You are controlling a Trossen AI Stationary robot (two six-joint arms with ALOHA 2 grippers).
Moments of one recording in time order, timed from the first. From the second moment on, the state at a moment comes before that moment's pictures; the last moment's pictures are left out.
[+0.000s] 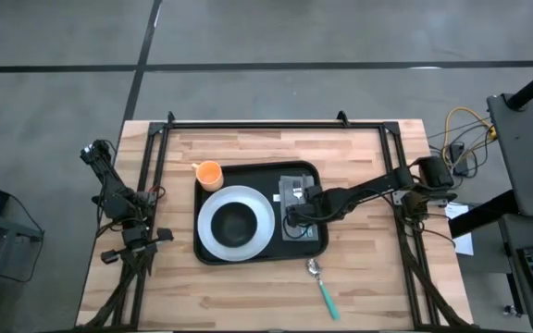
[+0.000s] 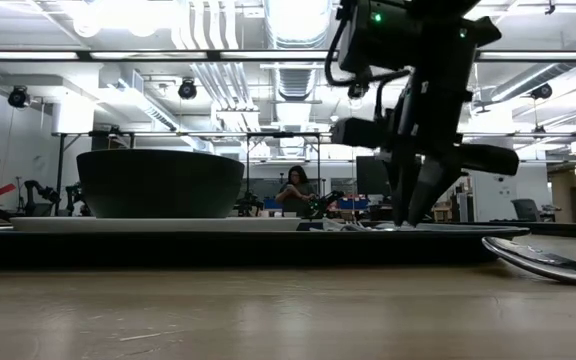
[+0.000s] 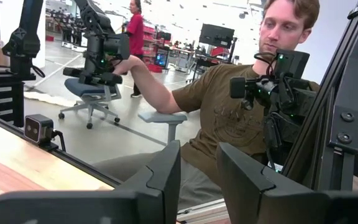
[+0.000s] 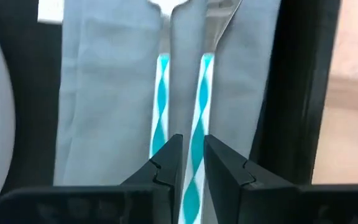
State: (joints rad) left arm -0.89 0.05 0.01 0.06 0.28 -0.25; right arm 0.15 1.79 1.10 -0.69 0.24 1.59
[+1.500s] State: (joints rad) left arm -0.89 0.05 0.01 0.06 0.28 -0.25; right arm 0.48 1.79 1.29 -0.67 0.24 1.78
